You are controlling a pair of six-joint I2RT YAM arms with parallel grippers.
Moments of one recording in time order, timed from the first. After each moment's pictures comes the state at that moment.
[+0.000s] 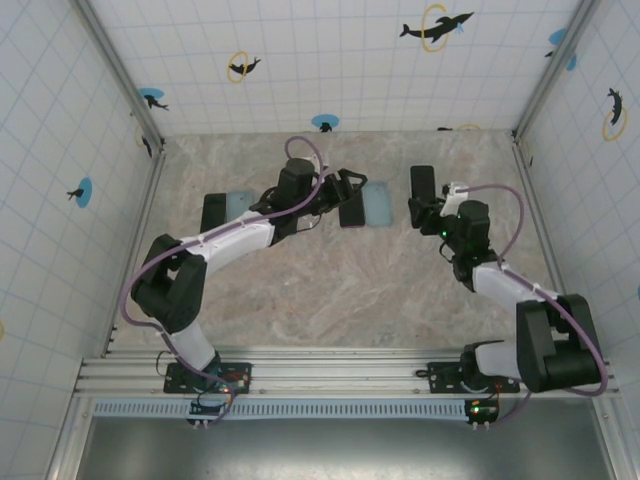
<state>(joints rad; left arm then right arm) -0.67 1.73 1.19 0.19 0.32 -0.94 0.21 1.28 0.50 0.49 -0.22 0.27</state>
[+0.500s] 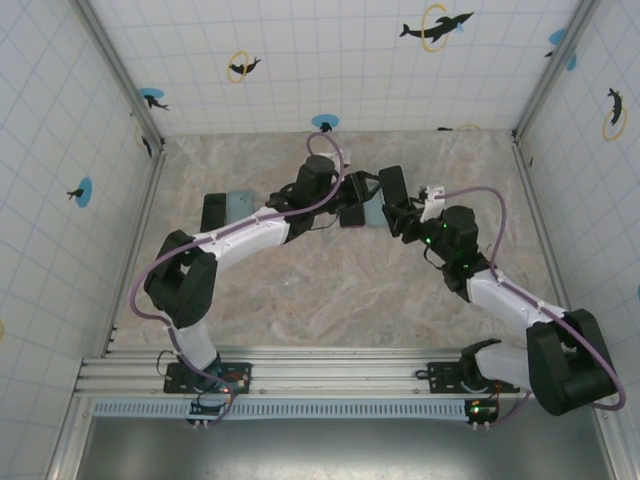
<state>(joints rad) -0.74 1.80 1.30 0.15 0.30 -0.89 0.37 1.19 0.50 0.49 -0.26 0.25</state>
